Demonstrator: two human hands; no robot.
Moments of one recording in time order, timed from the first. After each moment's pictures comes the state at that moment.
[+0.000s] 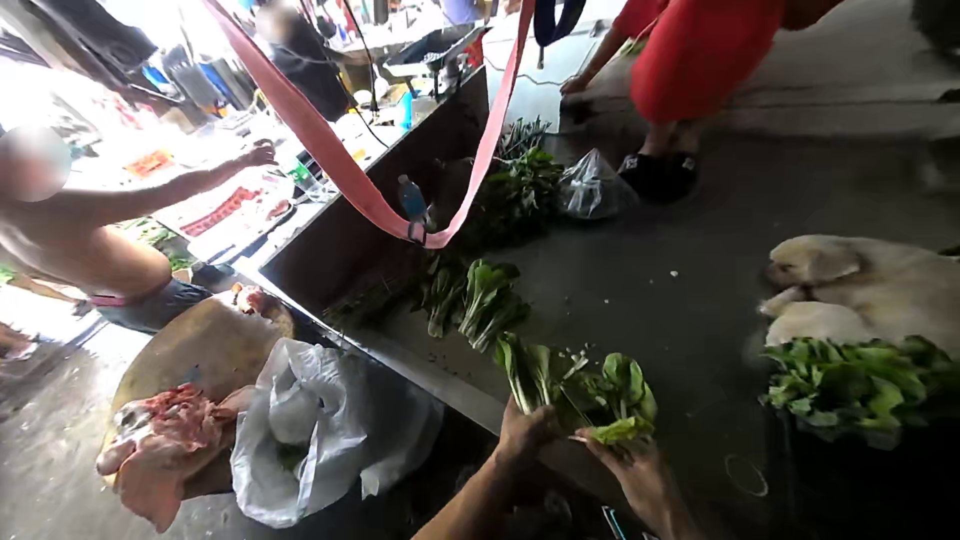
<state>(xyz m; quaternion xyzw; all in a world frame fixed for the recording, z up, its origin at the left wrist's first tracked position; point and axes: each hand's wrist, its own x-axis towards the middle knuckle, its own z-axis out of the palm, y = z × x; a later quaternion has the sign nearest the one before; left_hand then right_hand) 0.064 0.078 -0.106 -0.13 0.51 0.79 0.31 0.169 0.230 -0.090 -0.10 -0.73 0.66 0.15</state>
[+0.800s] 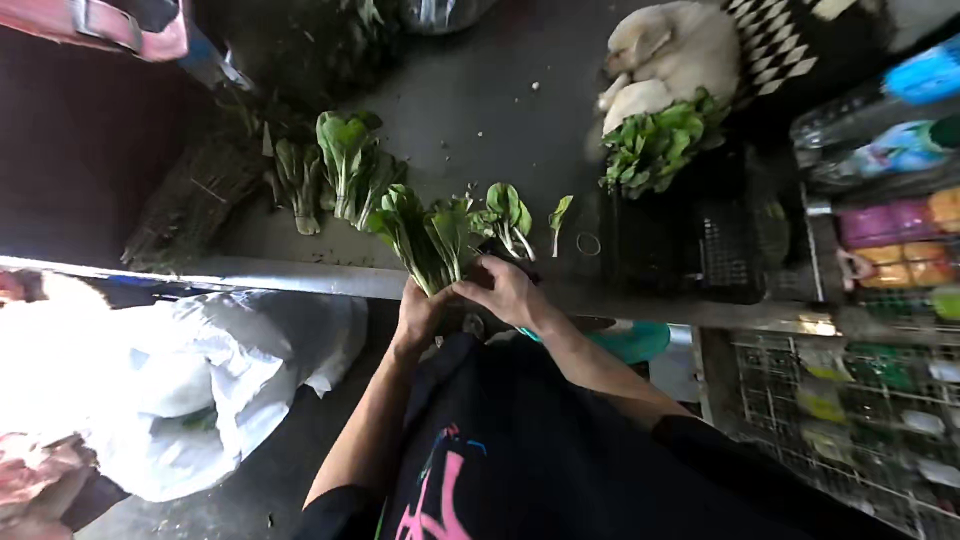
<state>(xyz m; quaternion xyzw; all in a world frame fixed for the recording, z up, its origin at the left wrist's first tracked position) 0.084 0.036 -0.101 0.07 0.58 0.73 0.34 0.164 0.204 -0.050 -0.20 -0.81 0.55 -0.07</state>
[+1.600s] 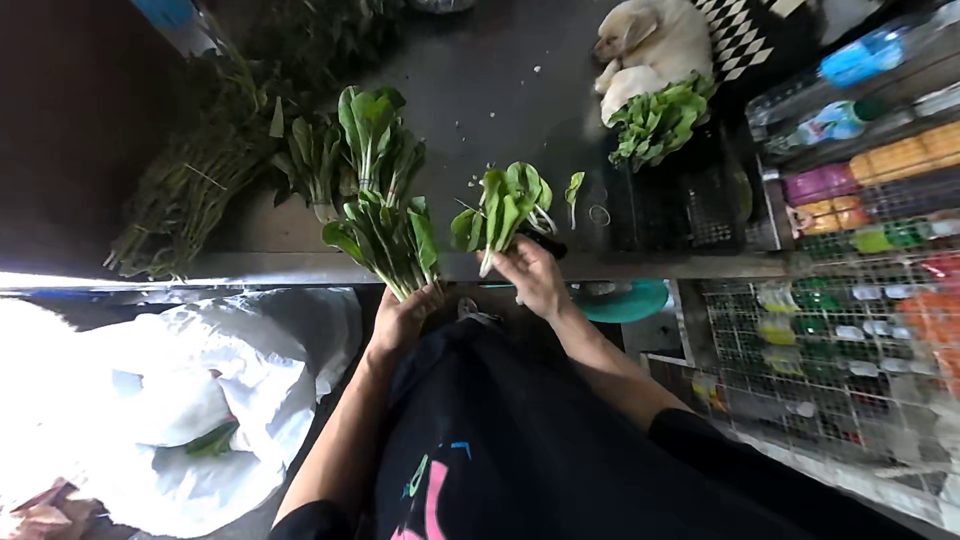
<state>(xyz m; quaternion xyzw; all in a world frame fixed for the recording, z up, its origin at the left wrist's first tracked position) 0.025 -0.096 -0.106 0.05 0.42 0.79 0.44 0.146 0.112 -0.061 -0.21 -0.77 0.58 0.15</state>
